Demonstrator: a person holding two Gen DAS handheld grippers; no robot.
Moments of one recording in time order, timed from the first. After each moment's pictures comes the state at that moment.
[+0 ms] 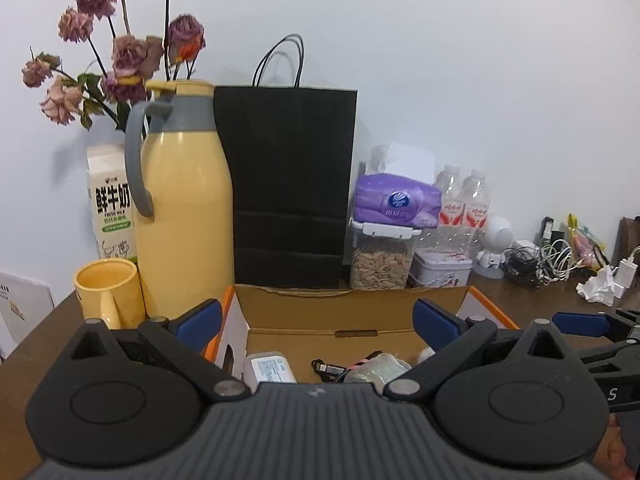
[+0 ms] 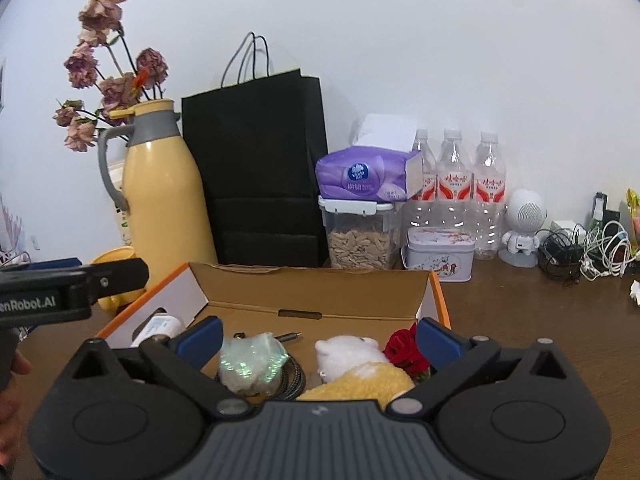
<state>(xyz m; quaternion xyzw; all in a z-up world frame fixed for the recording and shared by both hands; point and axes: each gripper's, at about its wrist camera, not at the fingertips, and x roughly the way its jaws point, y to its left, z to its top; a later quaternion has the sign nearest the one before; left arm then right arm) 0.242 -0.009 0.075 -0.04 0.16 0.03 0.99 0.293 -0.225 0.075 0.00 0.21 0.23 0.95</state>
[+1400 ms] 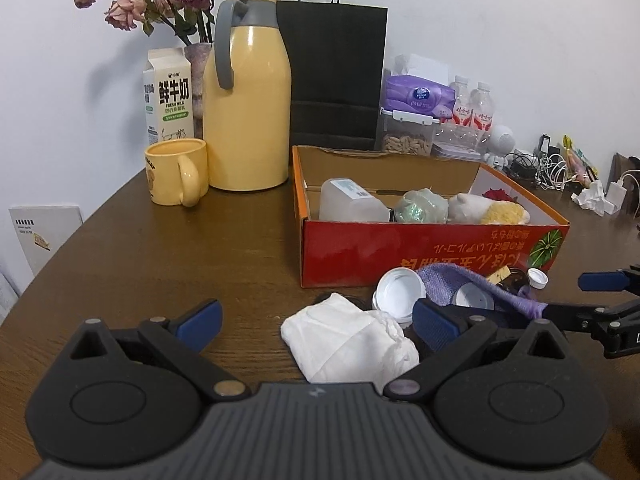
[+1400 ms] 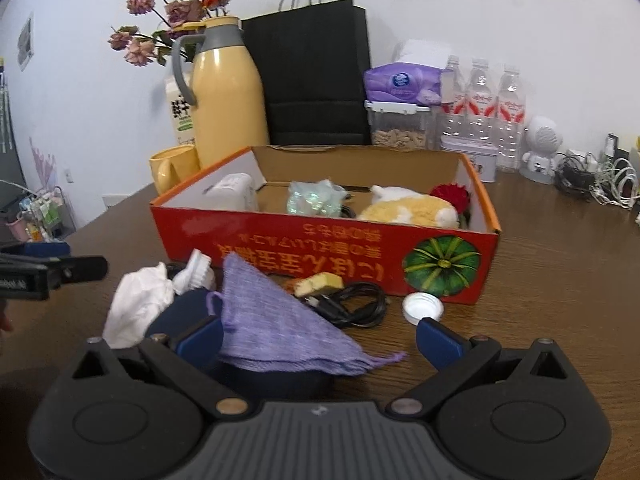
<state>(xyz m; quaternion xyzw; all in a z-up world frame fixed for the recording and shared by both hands) 0.124 0.053 0.010 -0.04 0.27 0.03 0.96 0.183 -0.231 0.021 -0.04 0.30 0.27 0.92</state>
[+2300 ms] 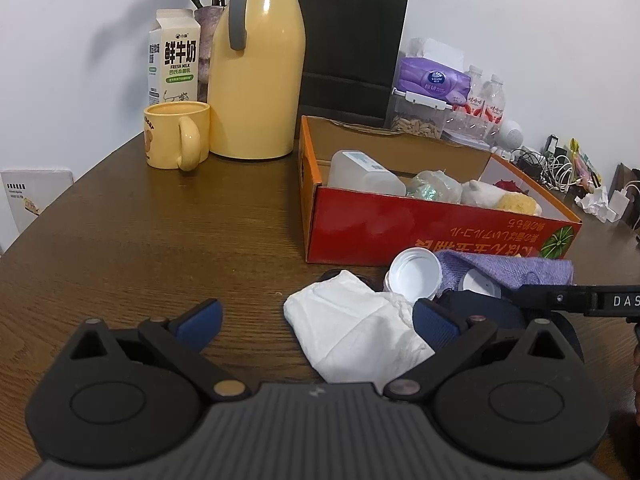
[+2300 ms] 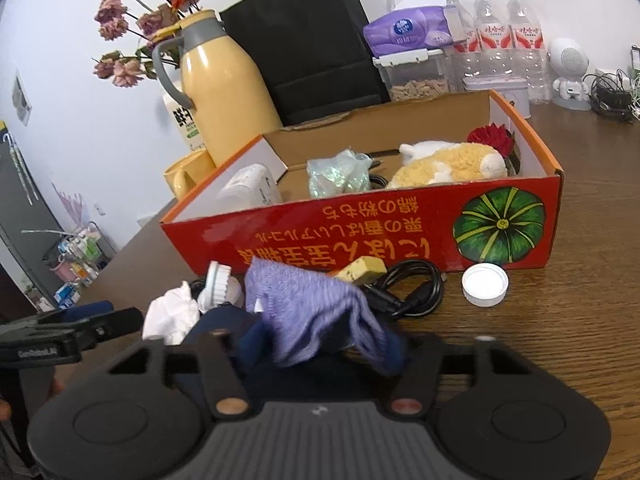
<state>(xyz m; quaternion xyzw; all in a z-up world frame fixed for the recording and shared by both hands) 0.136 0.066 -0.011 -0.08 0.29 0.03 0.95 0.222 -0.225 -0.001 0.07 0.35 0.32 0.88</state>
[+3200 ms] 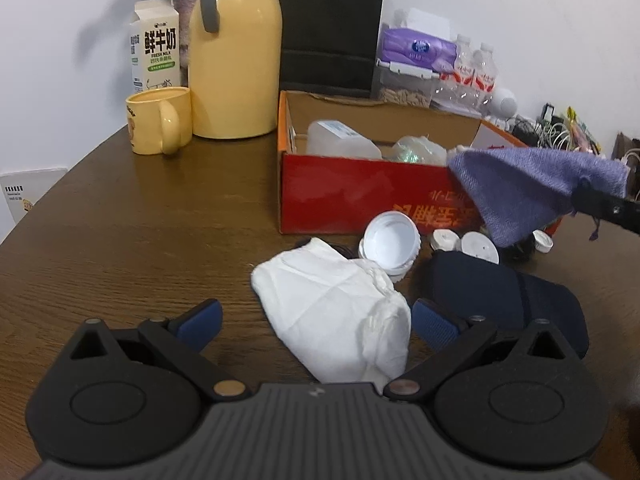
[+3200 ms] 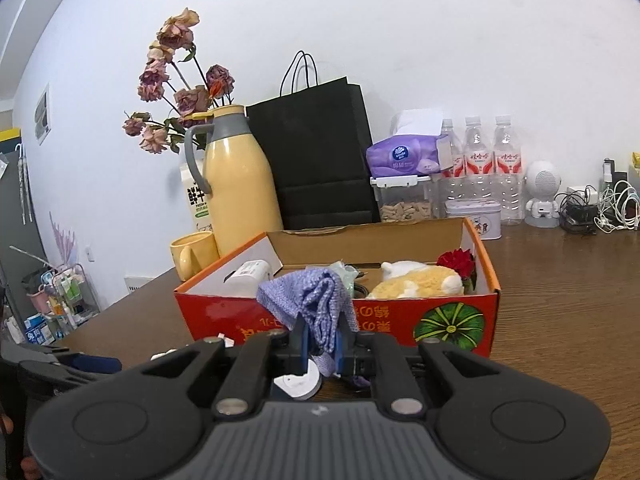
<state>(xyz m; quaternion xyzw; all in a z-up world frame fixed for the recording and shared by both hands) 0.139 0.037 -0.020 -0.05 0.33 0.03 0.94 0.175 -0.250 0.034 0.04 0.19 0.29 0.94</state>
